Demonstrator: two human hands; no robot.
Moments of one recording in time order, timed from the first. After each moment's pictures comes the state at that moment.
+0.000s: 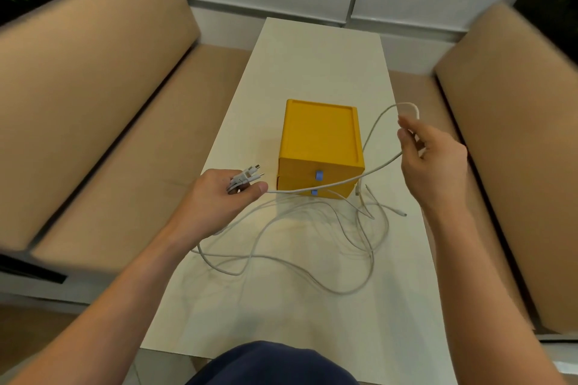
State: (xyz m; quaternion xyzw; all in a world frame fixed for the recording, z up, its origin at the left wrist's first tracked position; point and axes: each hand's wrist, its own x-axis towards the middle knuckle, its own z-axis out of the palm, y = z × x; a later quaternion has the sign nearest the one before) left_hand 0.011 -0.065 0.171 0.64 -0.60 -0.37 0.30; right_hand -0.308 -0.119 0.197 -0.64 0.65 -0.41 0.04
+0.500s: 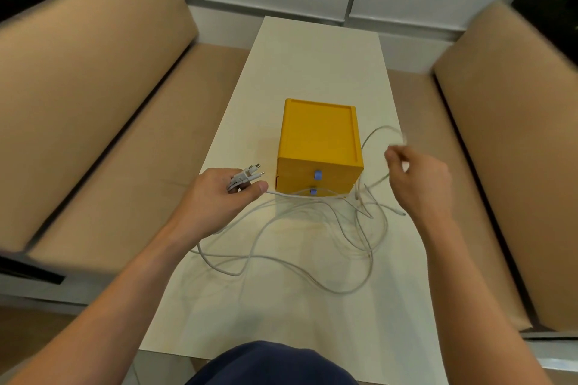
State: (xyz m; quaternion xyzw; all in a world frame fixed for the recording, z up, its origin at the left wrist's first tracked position) left_hand 0.010 -0.068 0.170 0.64 -0.60 -0.36 0.30; right_hand -0.314 -0.121 0.165 -0.62 0.73 -0.28 0.07
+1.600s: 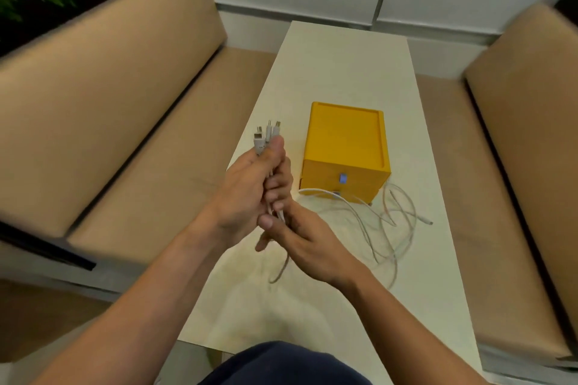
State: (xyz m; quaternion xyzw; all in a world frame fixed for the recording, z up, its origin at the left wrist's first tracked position) left_hand -0.012 -0.056 0.205 0.37 -0.38 -0.67 0.52; right_hand -0.150 -0.039 0.150 -0.70 0.41 -0.25 0.53
